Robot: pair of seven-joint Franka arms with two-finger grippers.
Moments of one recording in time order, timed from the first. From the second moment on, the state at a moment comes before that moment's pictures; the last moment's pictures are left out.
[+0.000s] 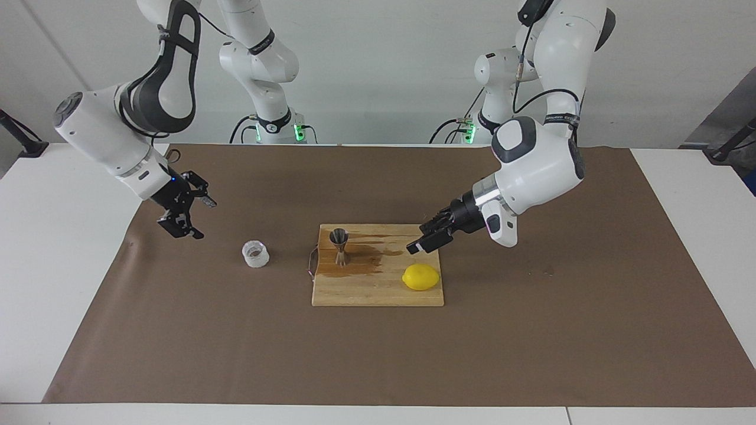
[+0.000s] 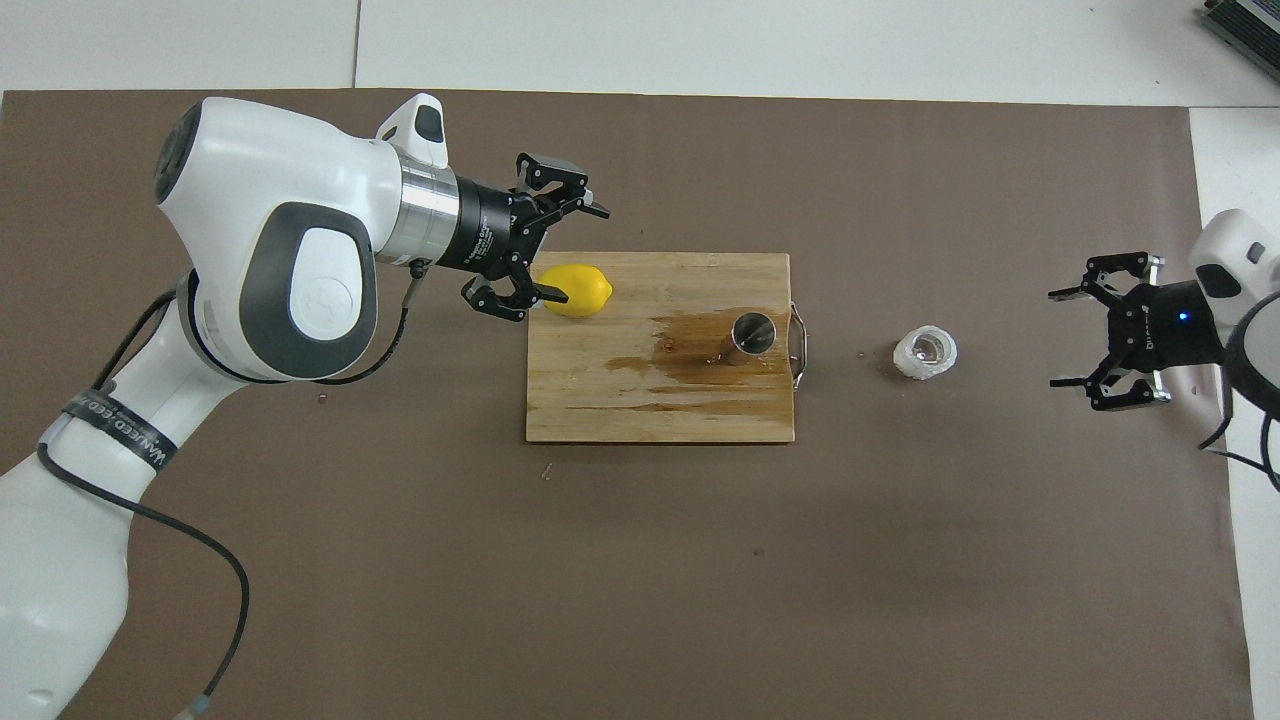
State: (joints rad) left arm 0.17 0.42 -0.69 -1.62 -0.44 2.21 -0.98; right arm -0.27 0.13 0.04 -1.96 0.46 2.01 -1.96
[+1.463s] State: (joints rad) left arm 0.04 0.10 -0.28 -1.61 0.07 1.82 -0.26; right arm -0.26 0.41 0.05 -2.00 0.92 2.00 -2.33
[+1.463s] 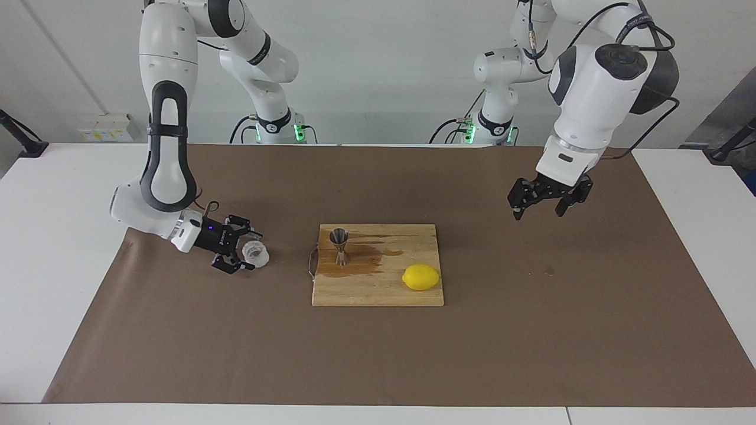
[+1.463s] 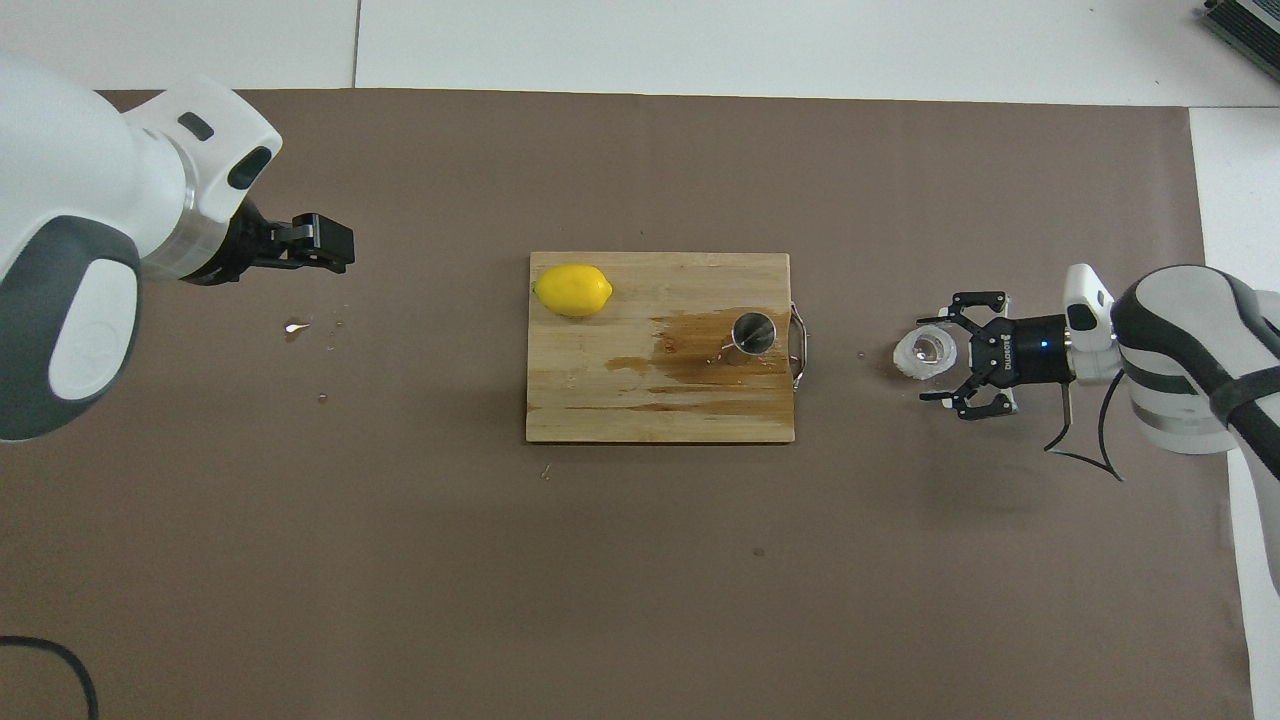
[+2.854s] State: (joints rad) left arm -0.07 0.00 -0.04 -1.61 -0.04 1.73 -0.06; right arm -0.18 0.40 0.06 -1.98 0.92 2.06 -2.24
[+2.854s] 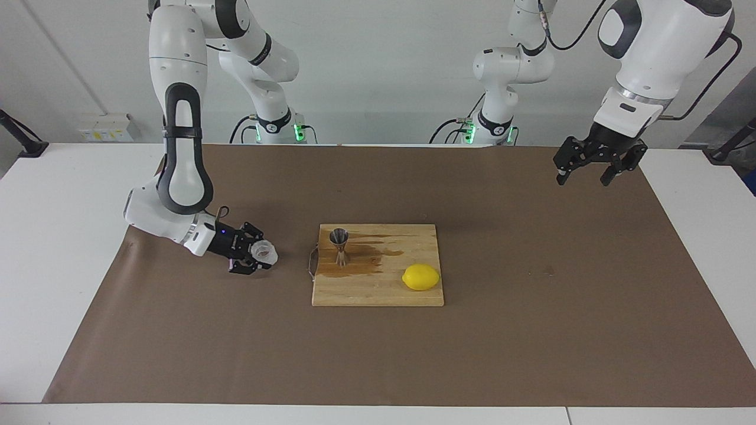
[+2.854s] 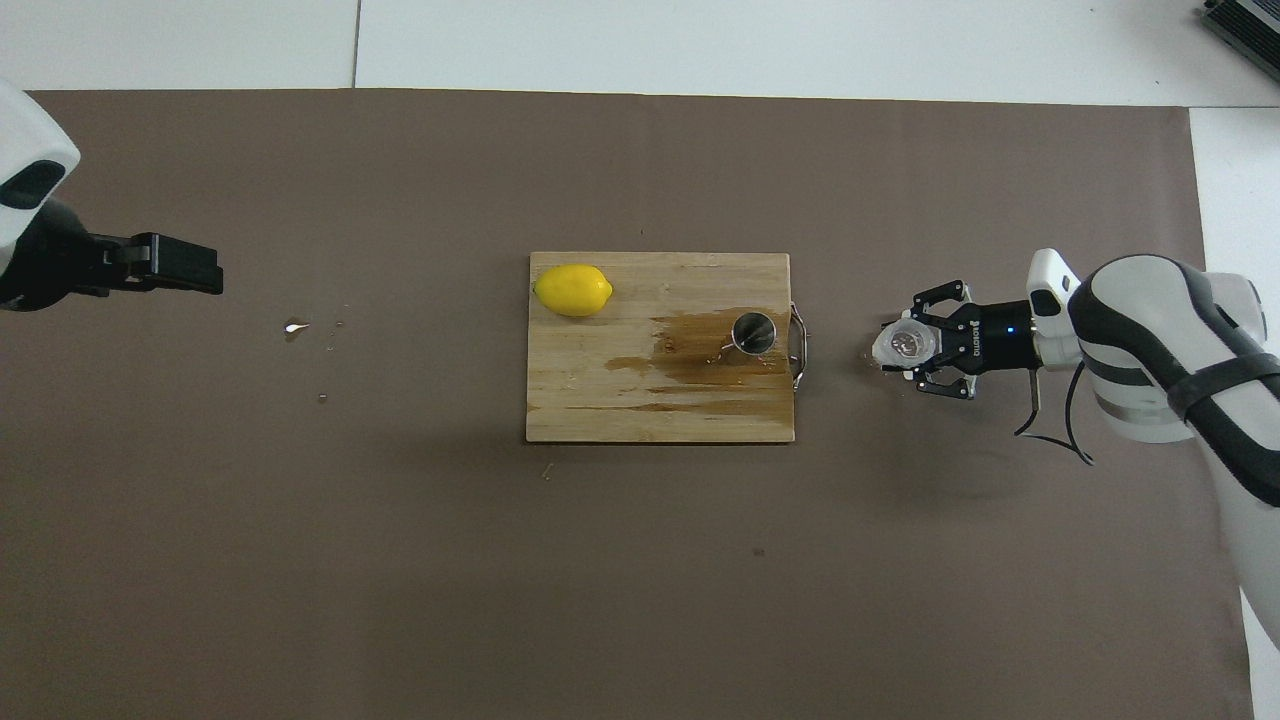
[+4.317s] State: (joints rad) left arm -0.07 -0.02 -0.03 -1.64 -0.01 1.65 -0.06; right arm 0.15 0.16 0.06 -1.93 0.45 2.12 -1.26
